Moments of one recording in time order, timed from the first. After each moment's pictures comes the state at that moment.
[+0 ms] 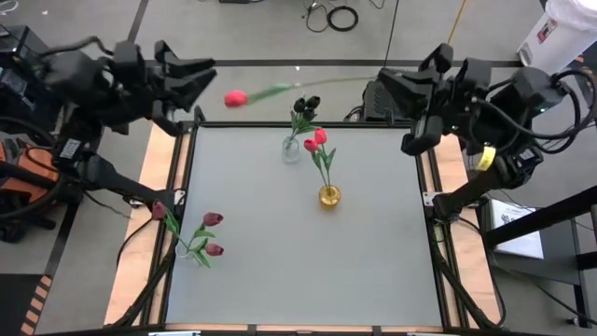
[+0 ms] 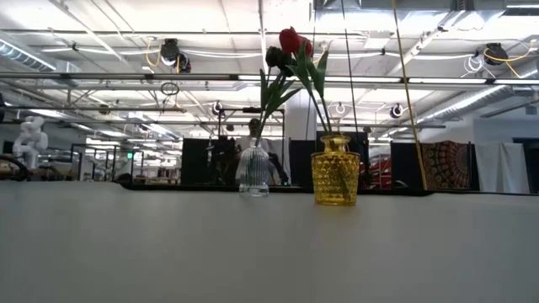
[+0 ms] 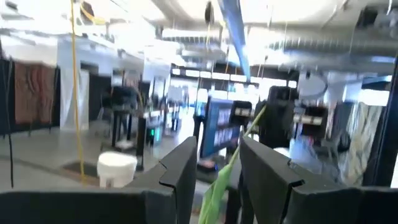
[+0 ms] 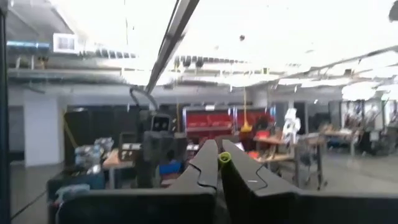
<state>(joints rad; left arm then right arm) 0.08 1.28 2.08 -0.50 -0.17 -0.06 0.19 1.45 2.23 -0.35 0.47 -0.11</state>
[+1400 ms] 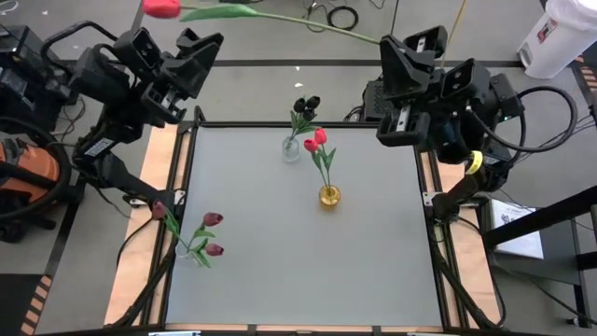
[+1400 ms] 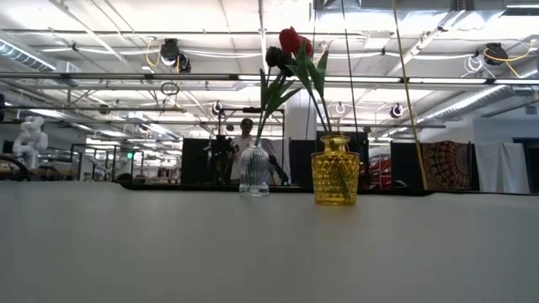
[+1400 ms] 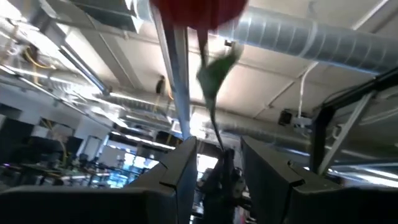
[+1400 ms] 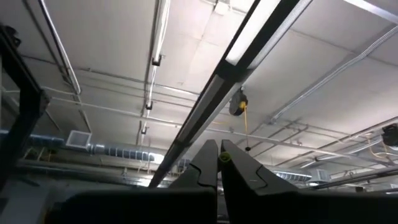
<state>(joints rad) 0.08 1.41 2.08 0.02 -0.02 -0.26 0.13 1.63 2.23 0.35 0.25 -0.35</state>
